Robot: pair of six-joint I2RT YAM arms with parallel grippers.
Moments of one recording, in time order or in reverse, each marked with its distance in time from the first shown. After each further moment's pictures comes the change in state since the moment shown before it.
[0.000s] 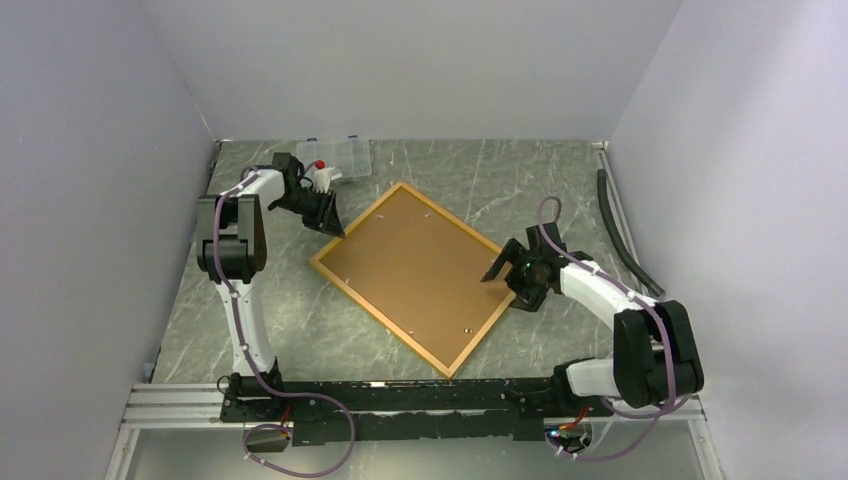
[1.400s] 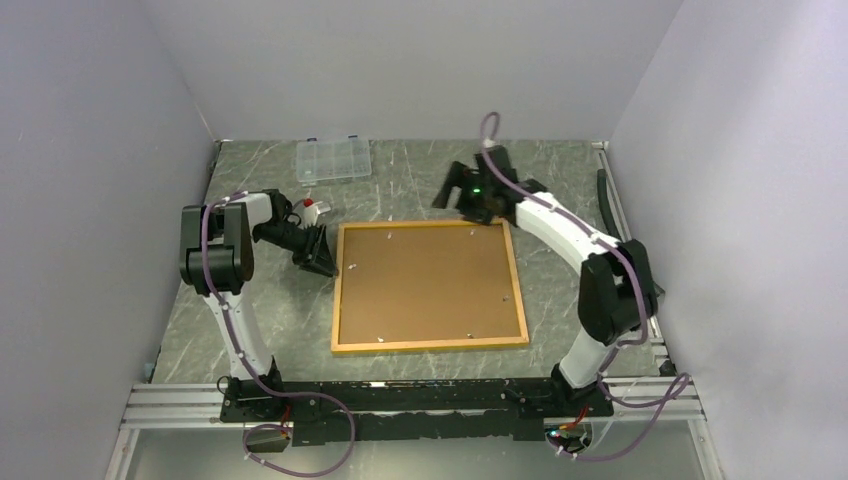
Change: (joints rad) left arm 0.072 -0.154 -0.322 -0.136 0.074 0.019; right arm 0.135 0.370 0.657 0.034 0.069 -0.184
